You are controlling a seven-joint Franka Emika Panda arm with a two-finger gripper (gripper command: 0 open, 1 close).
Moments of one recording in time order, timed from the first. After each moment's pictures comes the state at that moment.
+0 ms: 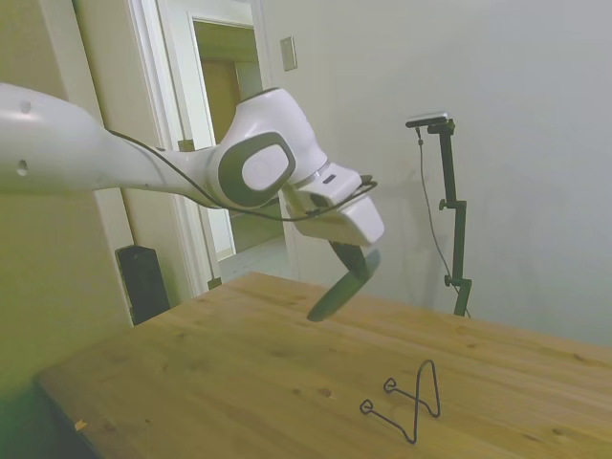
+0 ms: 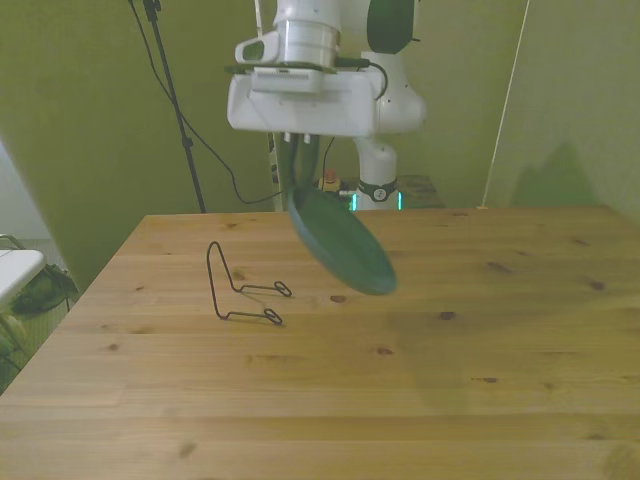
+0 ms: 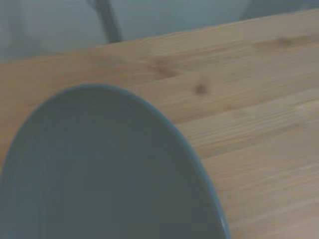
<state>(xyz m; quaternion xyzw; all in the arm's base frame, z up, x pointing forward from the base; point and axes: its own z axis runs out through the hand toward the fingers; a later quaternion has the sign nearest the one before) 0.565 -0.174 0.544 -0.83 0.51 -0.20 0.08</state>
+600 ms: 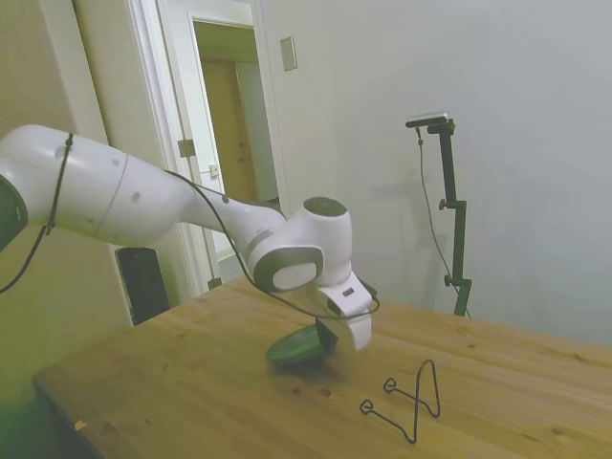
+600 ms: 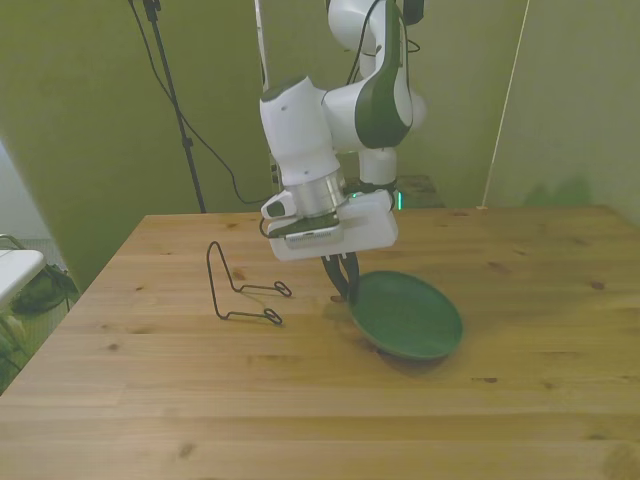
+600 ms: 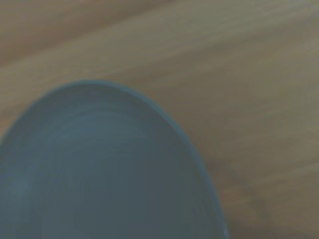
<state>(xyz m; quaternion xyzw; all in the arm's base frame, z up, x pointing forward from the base) 0.583 -0.176 0.366 -0.84 0.51 -0.02 0.16</state>
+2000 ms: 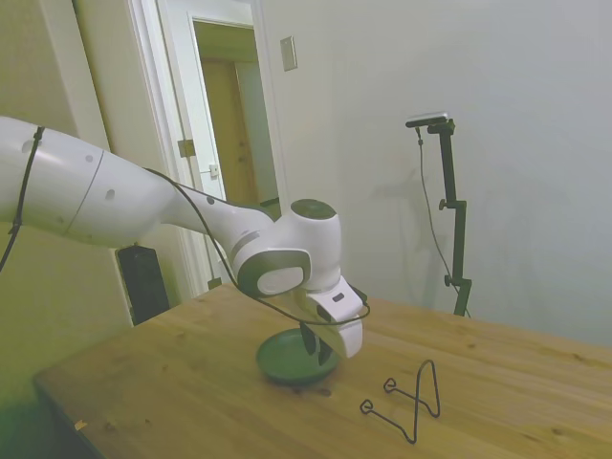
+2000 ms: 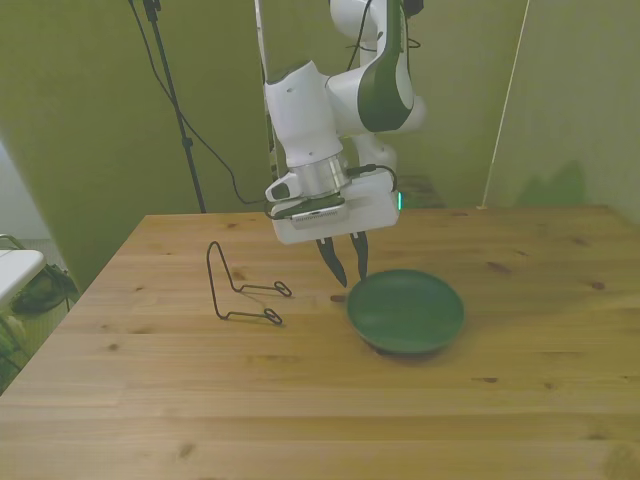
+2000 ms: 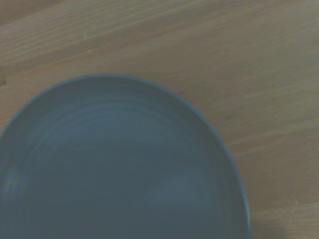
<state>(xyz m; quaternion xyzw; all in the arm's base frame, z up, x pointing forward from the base) 0.555 -0.158 0.405 -0.86 0.48 -0.04 0.15</state>
